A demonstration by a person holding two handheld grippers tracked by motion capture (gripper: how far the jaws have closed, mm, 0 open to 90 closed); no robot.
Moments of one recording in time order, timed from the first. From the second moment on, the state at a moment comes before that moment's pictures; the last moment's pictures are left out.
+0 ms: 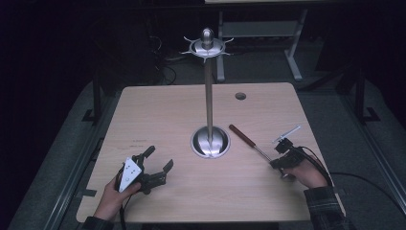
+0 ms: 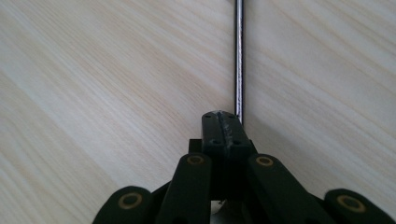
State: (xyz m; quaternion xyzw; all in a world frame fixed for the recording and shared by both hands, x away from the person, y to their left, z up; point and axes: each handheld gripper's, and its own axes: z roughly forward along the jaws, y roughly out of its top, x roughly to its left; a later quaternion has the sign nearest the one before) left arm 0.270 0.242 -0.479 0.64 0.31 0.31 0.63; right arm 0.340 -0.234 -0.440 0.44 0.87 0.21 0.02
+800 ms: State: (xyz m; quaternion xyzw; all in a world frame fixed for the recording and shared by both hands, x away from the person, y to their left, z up) left arm 0.269 0.242 -0.479 0.64 0.31 0.32 0.63; right arm 0.375 -0.211 -0.412 0.43 0.86 0.26 0.03
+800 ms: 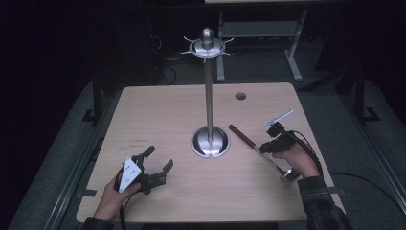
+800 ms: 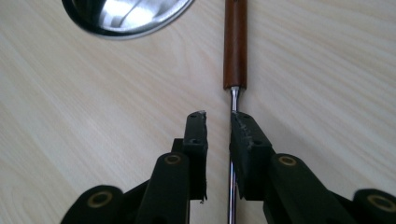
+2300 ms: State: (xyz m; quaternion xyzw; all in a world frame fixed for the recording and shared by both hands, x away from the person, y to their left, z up) left arm 0.271 0.242 -0.479 0.64 0.31 0.31 0.63; right arm 0.436 -0.162 -0.443 0.40 0.90 0.16 0.04
